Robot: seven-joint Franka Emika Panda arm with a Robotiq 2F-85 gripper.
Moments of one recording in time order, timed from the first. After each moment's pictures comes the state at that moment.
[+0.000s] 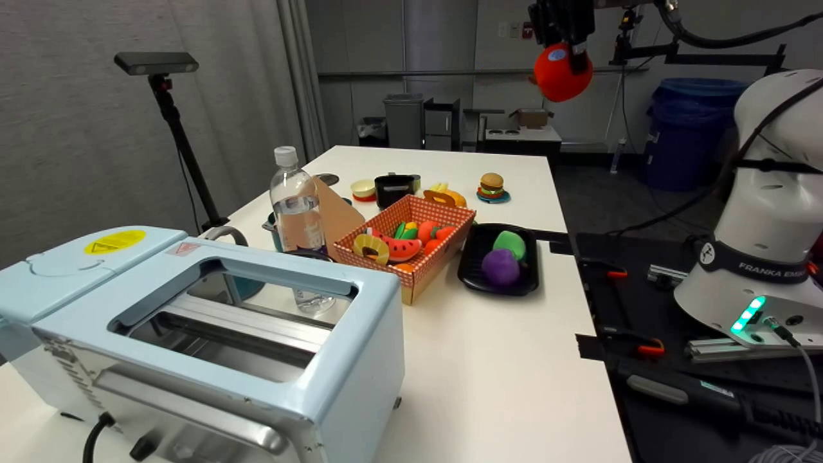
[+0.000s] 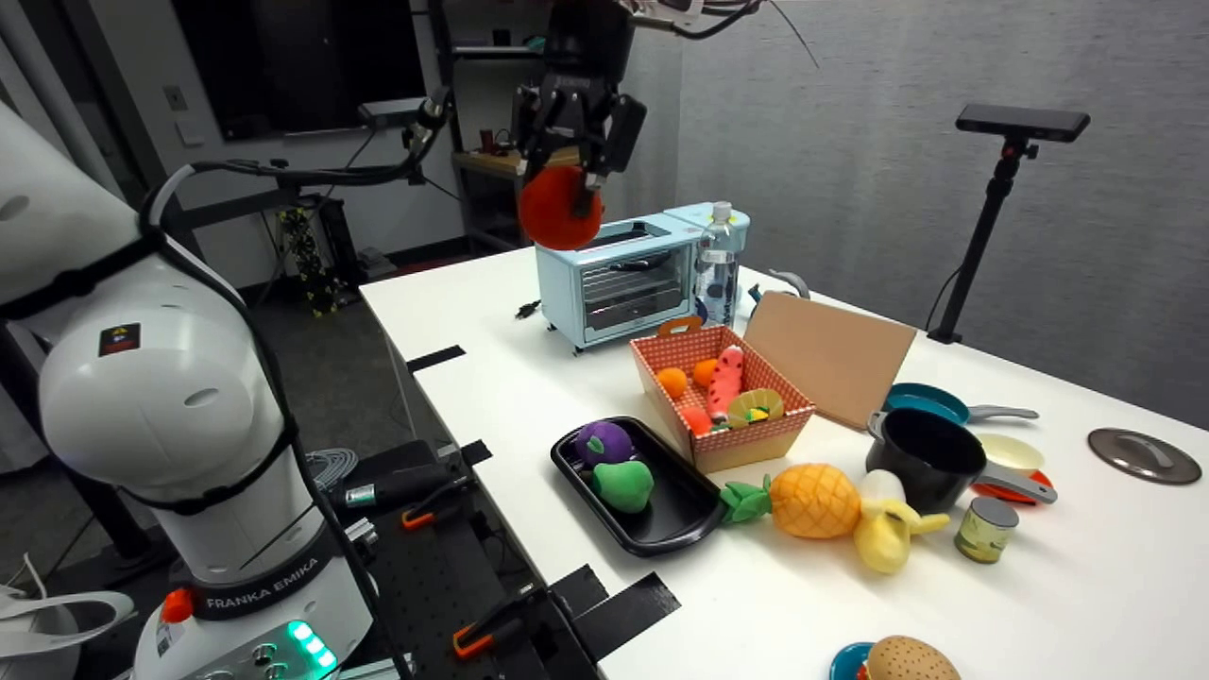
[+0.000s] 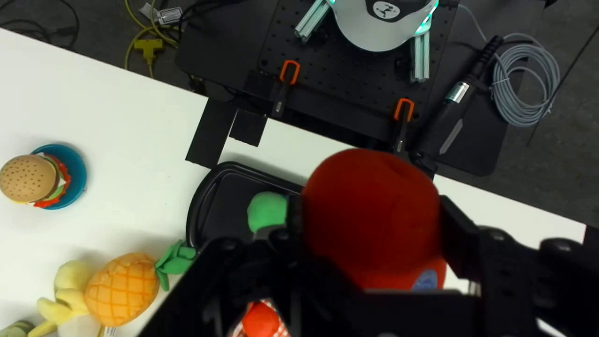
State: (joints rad) arm 0.05 -0.42 -0.04 -2.13 -0.09 1.35 -0.33
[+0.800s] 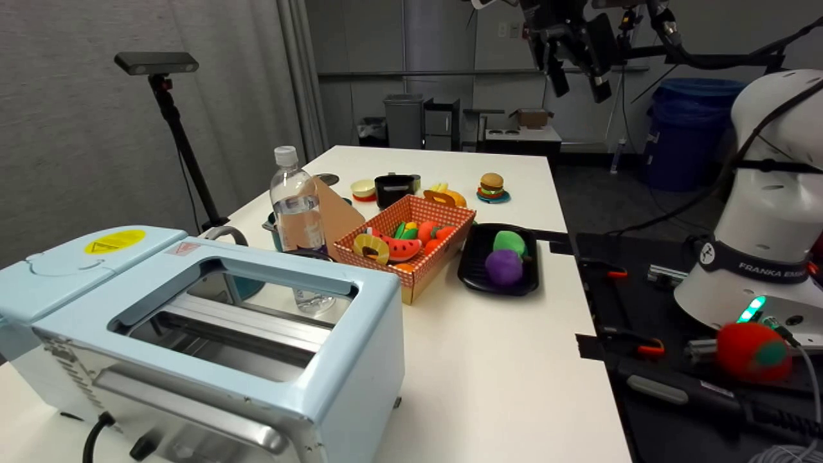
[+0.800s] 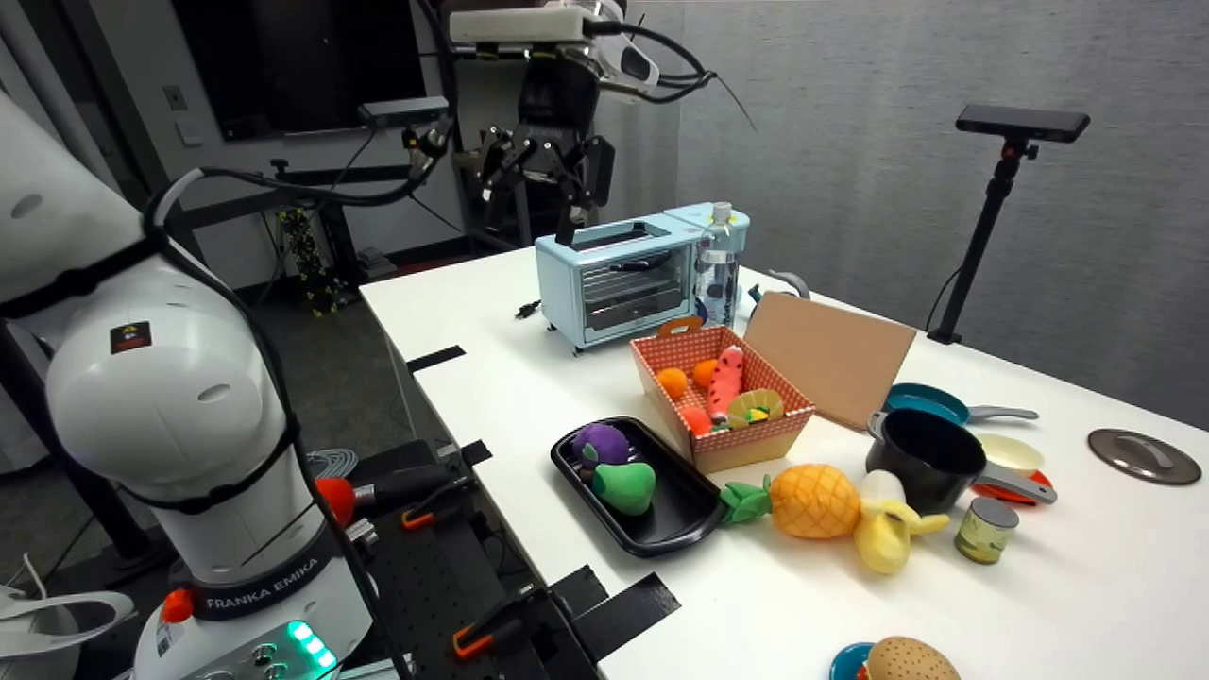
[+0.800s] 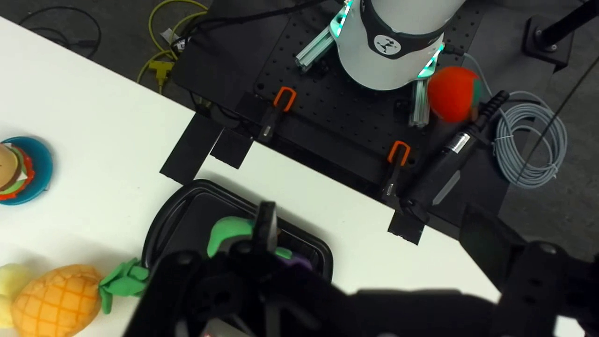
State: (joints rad) arm 0.10 -0.39 0.03 -2.21 -0.11 1.35 -0.34
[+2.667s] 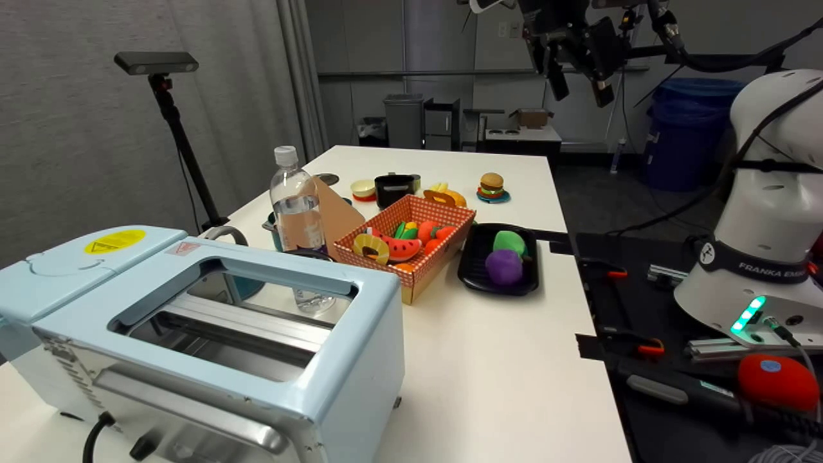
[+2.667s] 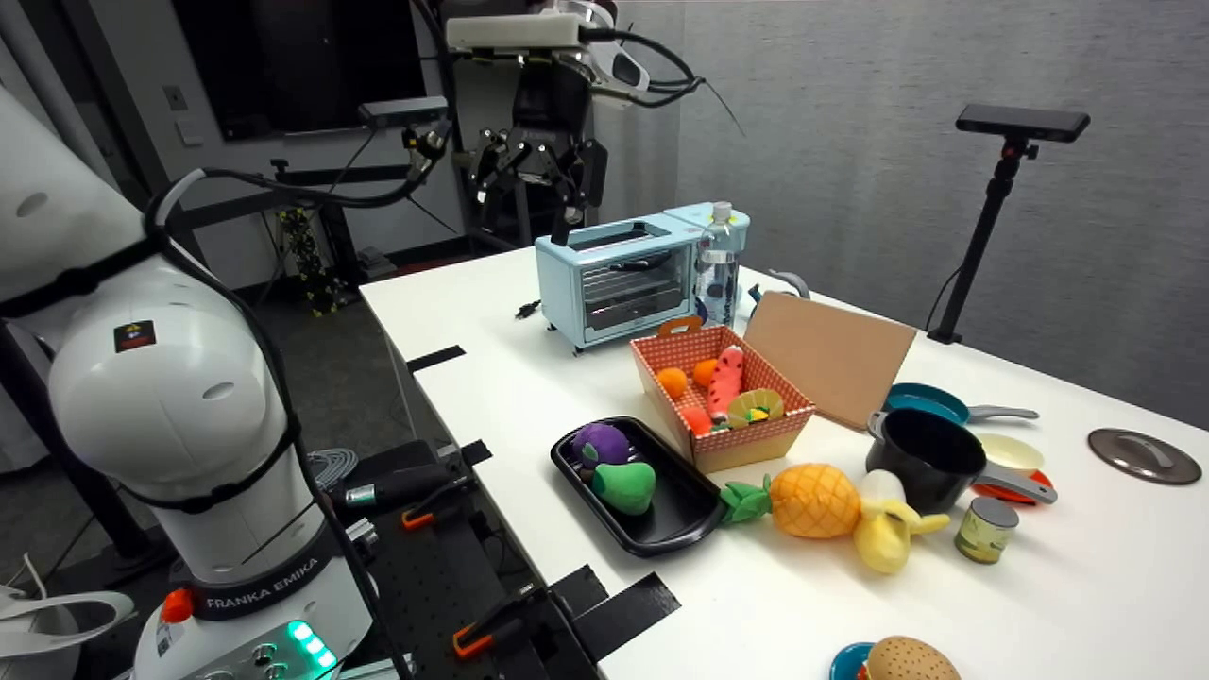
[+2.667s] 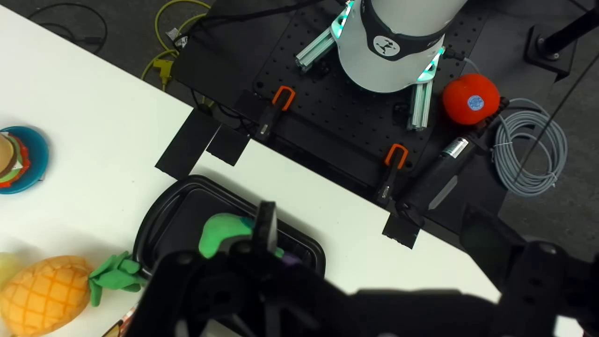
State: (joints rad) arm 0.12 -0.37 0.05 -2.21 -0.11 1.35 -0.34
